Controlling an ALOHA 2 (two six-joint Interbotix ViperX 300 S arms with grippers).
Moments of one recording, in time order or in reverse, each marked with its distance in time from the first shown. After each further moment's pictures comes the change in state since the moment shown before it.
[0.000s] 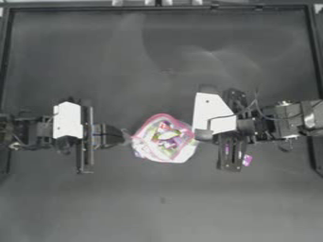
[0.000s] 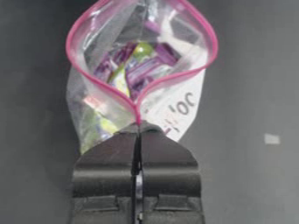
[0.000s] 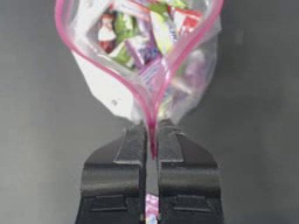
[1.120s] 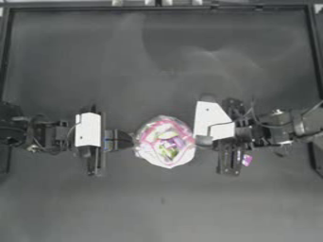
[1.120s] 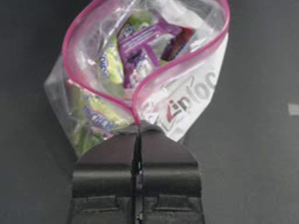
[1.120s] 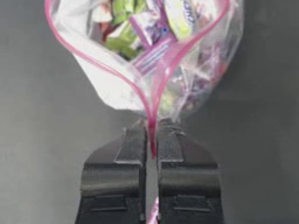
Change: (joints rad) left arm -0.003 0.144 -0.055 0.002 -0.006 0.078; right arm 0.000 0.049 0.100 -0.011 -0.144 0.052
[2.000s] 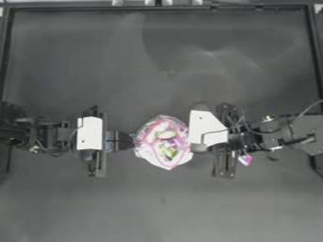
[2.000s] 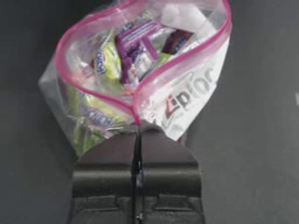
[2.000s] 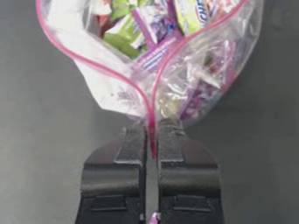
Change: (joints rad) left arm 0.002 0.034 0.000 -0.008 -0.029 0.046; right arm -0.017 0.078 0.008 -0.069 -0.055 0.031
